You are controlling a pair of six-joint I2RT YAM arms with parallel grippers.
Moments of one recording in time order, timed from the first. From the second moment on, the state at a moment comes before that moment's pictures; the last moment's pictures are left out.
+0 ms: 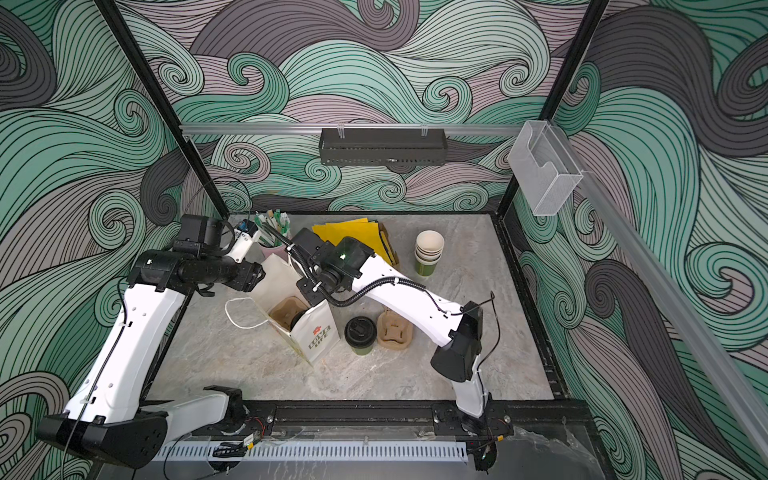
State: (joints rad) left arm -0.13 1.20 1.46 -1.22 0.06 0.28; right arm 1.03 1.95 2.16 -1.25 0.04 0.20
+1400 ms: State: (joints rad) left arm -0.13 0.88 1.19 -1.21 0.06 -0.56; right arm 1.11 1.82 2.10 -1.36 0.14 0.98
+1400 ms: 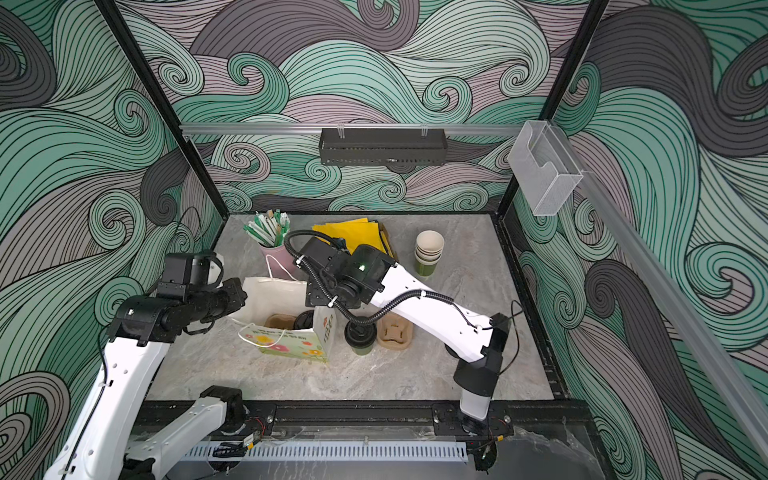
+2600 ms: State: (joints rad) left arm -0.13 0.90 1.36 -1.14 -0.05 -0.12; right arm 0.91 2.24 2.68 -1.52 -0.04 0.53
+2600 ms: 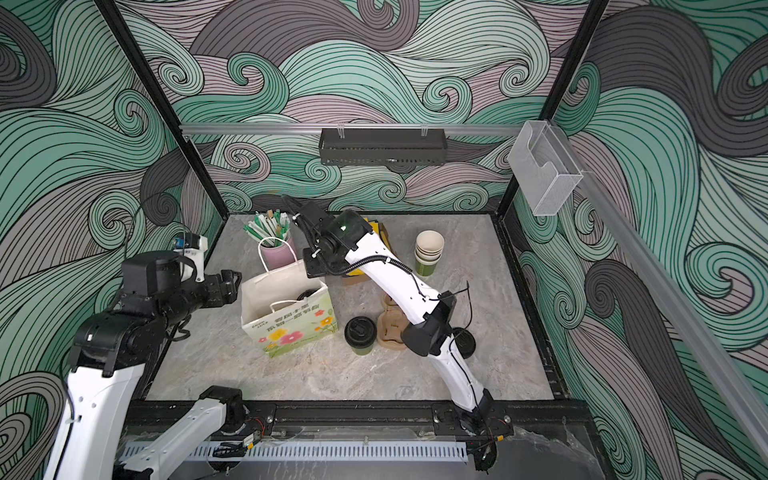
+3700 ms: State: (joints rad) left arm -0.13 1.28 1.45 -1.22 0.27 0.44; right arm 1.01 1.72 1.94 -1.23 -0.01 0.98
